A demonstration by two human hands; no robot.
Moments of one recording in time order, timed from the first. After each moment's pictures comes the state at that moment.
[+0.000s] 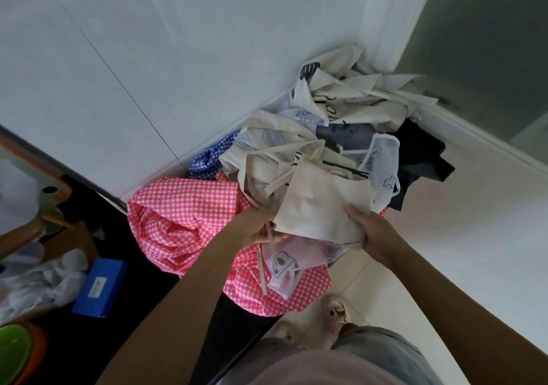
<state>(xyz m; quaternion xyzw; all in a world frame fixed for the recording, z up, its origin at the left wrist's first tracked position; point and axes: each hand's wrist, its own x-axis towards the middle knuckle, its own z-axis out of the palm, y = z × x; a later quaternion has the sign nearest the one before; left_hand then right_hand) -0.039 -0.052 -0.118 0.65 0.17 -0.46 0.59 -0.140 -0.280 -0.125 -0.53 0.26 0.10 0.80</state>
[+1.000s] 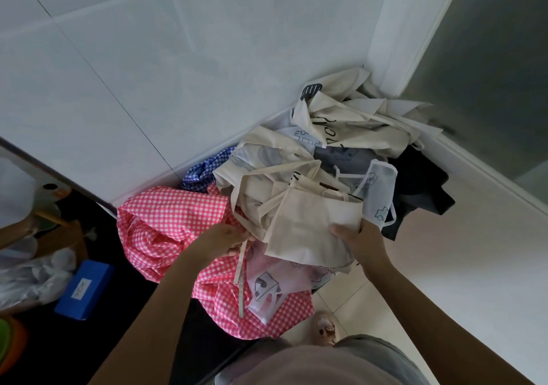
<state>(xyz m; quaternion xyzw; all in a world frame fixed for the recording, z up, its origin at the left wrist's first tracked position) -0.038 -0.019 -0.105 0.79 0.08 -0.37 0.49 -0.109 -0.298 -0.123 -0.75 0.32 0.03 0.58</state>
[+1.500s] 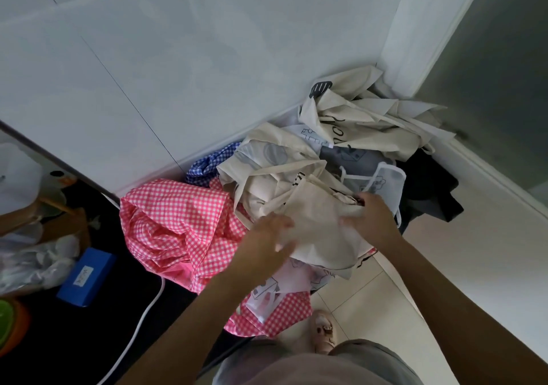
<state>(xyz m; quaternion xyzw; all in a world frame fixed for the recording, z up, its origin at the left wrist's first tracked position) -0.084 -0.092 -0.085 0.92 -0.19 -0.10 0.33 -0.060 -0.334 -0.123 -0.92 0.19 0.09 0.33</state>
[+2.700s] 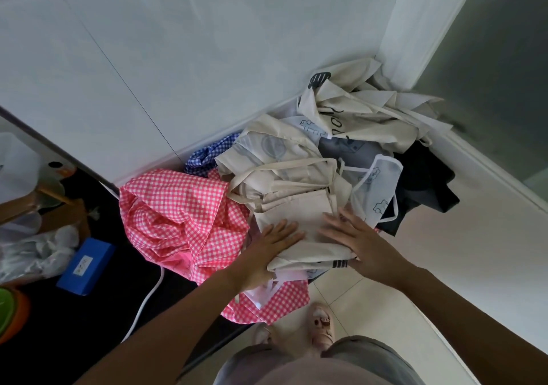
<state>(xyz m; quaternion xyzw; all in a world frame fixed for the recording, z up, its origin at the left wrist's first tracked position) -0.090 -0.067 -0.182 0.87 -0.40 -0.15 0.26 -0.127 -0.348 -0.149 -0.94 -0.25 0.08 0.22</state>
